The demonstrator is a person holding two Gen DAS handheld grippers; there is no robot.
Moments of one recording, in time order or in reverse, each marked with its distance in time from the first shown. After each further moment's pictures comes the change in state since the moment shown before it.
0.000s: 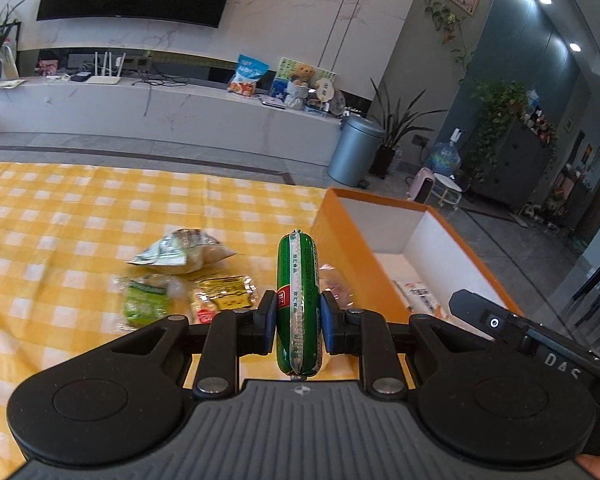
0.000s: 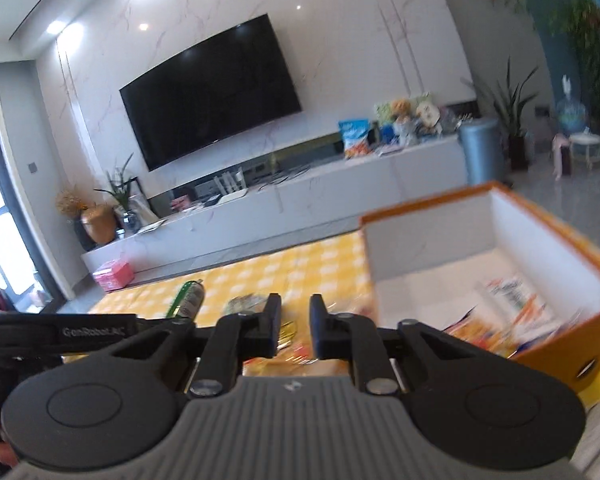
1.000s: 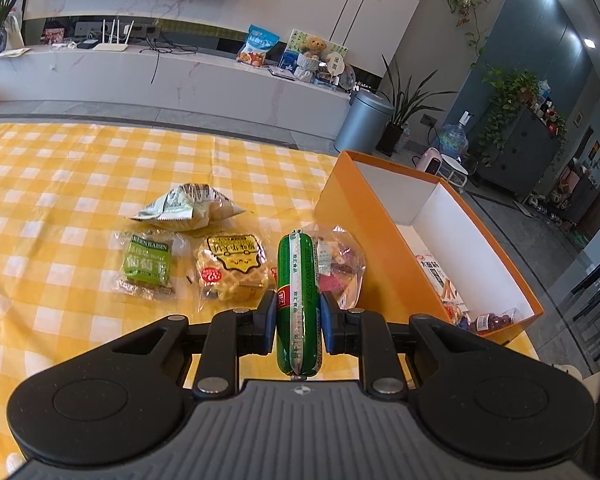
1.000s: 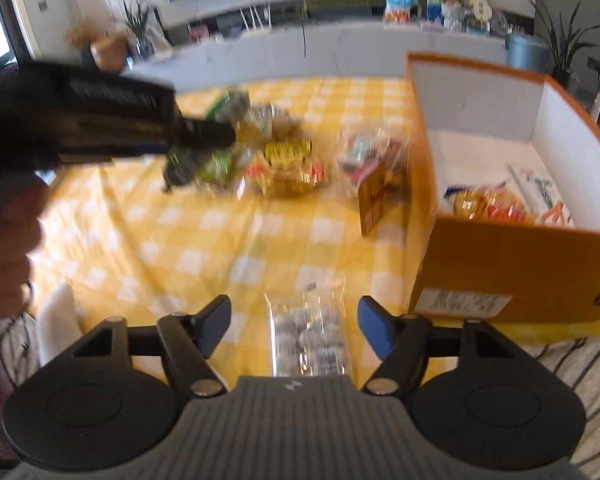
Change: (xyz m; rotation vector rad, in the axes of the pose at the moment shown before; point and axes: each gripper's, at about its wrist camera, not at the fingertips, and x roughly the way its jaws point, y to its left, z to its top) left arm 0.009 0.016 -0.022 -0.042 0.082 0.012; right arm 0.045 0.029 -0.070 -0.230 0.531 0.027
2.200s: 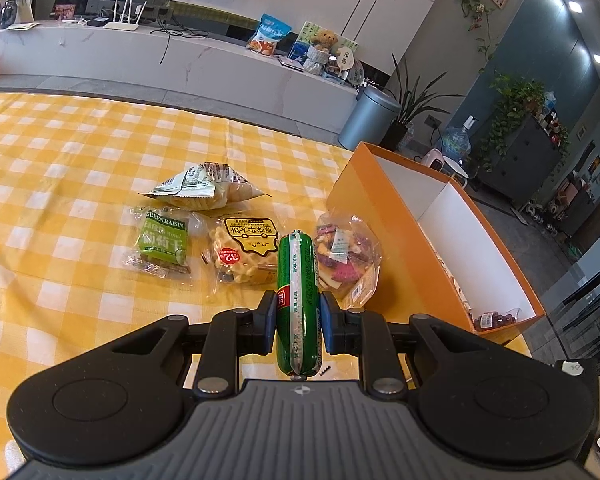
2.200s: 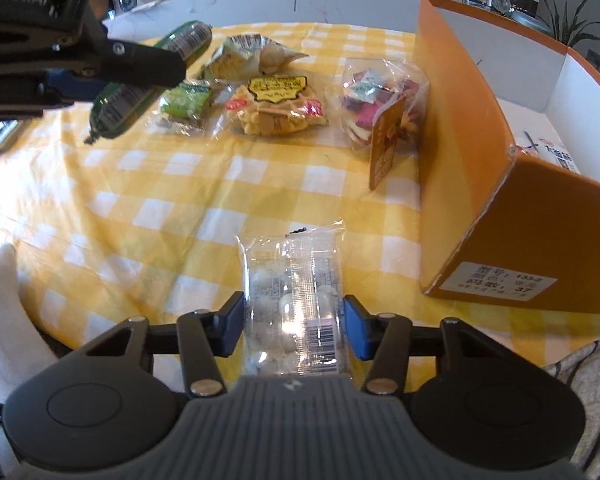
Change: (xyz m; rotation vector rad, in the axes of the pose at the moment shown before) left arm -0.003 0.024 -0.008 -0.065 0.021 -0.021; right arm 0.044 0.008 -0.003 -0.032 0.068 -0.045
